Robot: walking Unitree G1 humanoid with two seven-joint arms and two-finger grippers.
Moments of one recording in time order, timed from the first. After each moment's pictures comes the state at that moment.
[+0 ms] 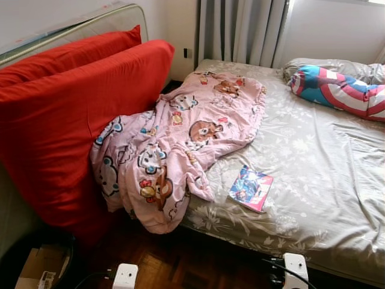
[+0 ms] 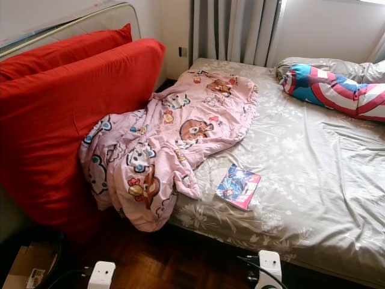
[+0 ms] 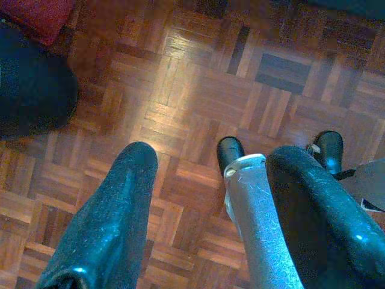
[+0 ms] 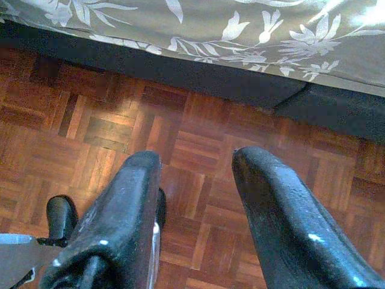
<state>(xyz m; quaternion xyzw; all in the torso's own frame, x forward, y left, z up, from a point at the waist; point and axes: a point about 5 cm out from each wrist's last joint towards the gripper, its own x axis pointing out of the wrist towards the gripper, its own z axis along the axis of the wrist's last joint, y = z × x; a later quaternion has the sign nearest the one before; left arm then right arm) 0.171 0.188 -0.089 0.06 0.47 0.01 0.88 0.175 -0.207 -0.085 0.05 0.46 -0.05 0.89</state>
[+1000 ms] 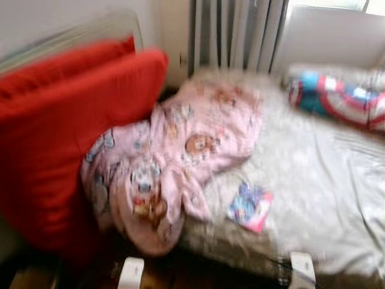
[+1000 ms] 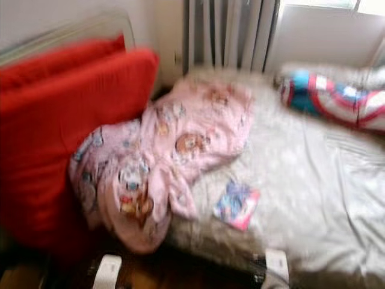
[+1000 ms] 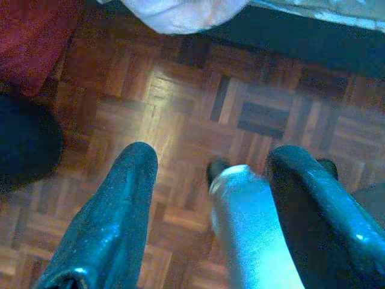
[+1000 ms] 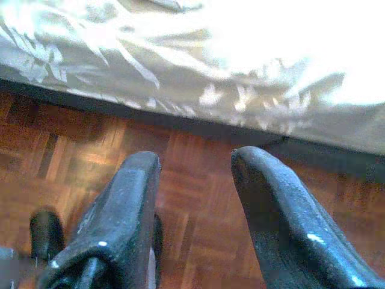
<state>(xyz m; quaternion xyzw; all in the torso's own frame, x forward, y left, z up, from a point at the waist) 0.177 0.184 -0.087 0.06 0.46 -0.01 0.88 0.176 -0.215 -0.083 0.04 0.46 -0.06 0.89</state>
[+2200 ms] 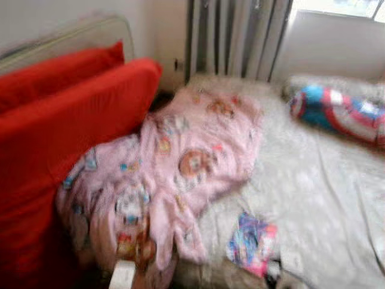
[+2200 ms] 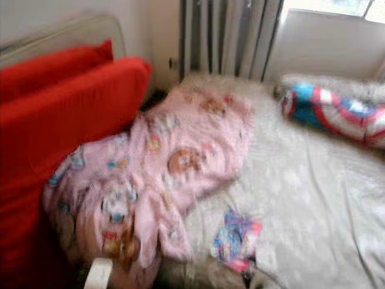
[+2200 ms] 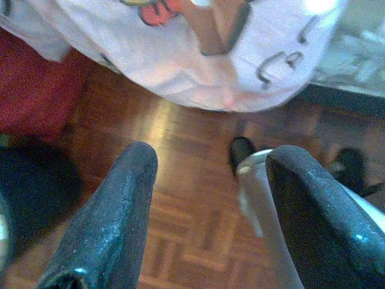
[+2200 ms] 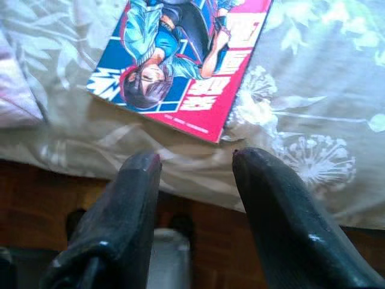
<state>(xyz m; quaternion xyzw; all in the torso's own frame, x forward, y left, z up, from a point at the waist) 0.169 0.196 -0.089 0.07 0.47 0.01 0.88 0.183 -0.197 -0.082 0.06 0.45 -0.04 0.89</state>
